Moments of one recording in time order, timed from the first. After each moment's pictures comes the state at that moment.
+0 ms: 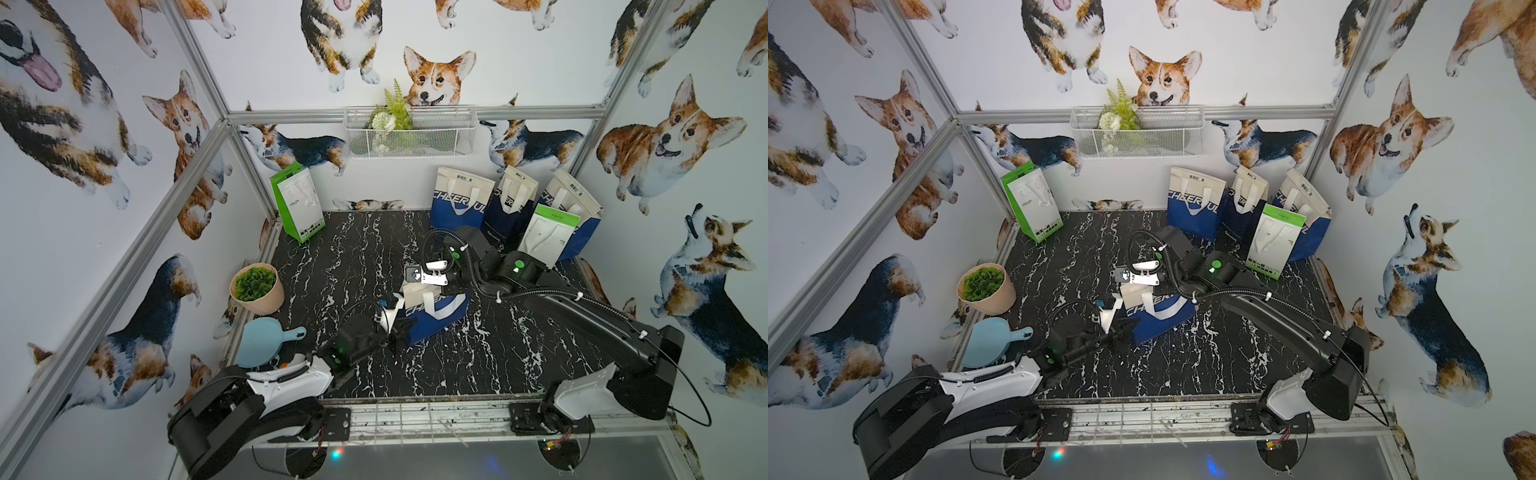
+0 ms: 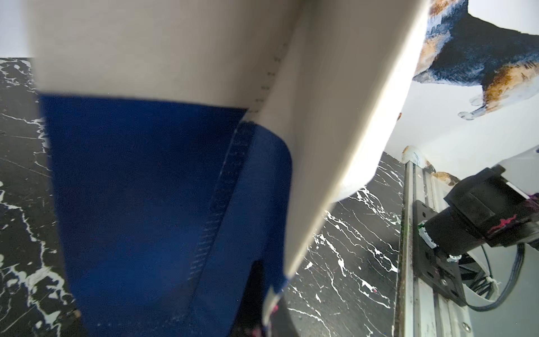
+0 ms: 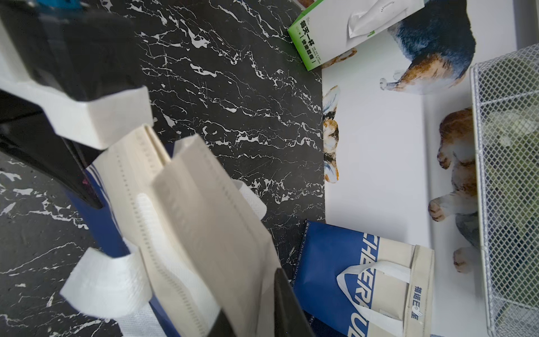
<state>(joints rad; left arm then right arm) -0.81 1.14 0.23 0.67 0.23 -0.28 0.91 1.44 1.47 -0.75 0.11 -0.91</state>
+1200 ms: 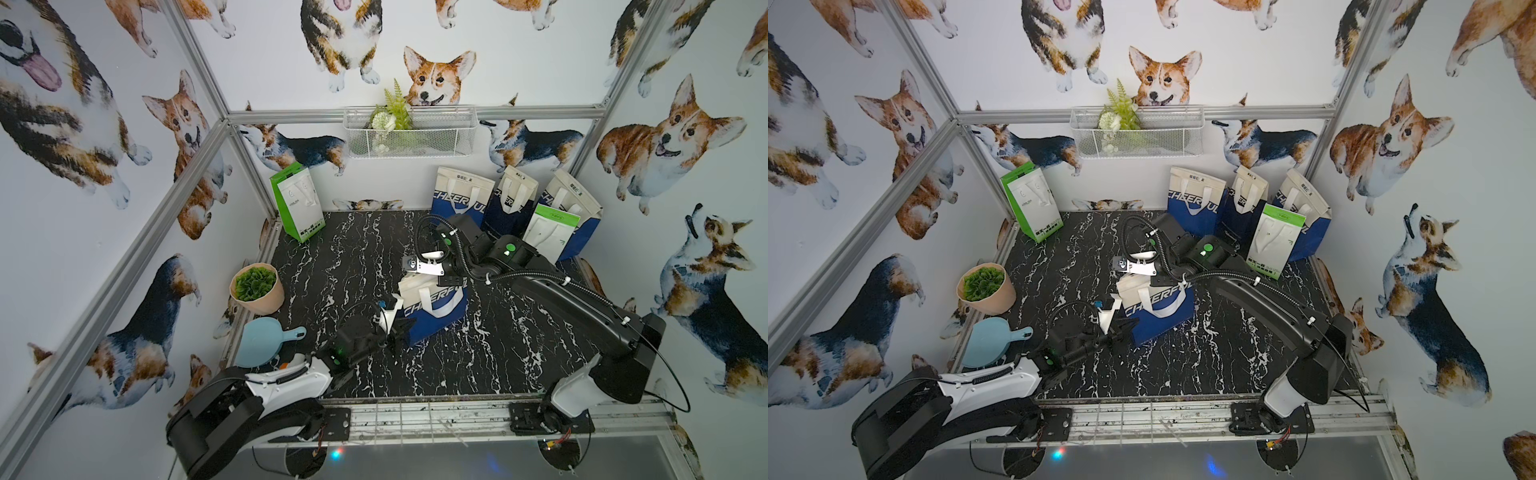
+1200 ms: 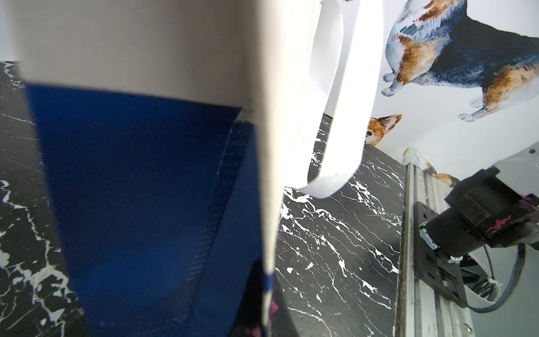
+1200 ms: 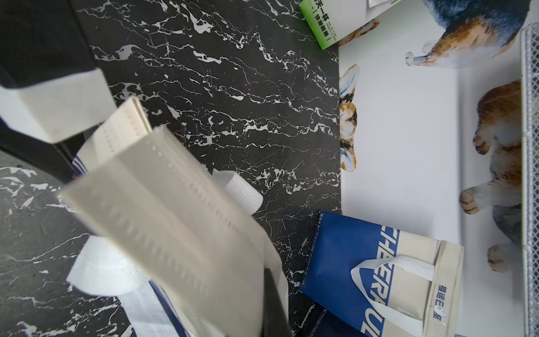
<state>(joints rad) -0.81 1.13 0.22 0.69 0.22 -0.28 0.88 1.56 1.68 -0.95 0.08 -0.89</state>
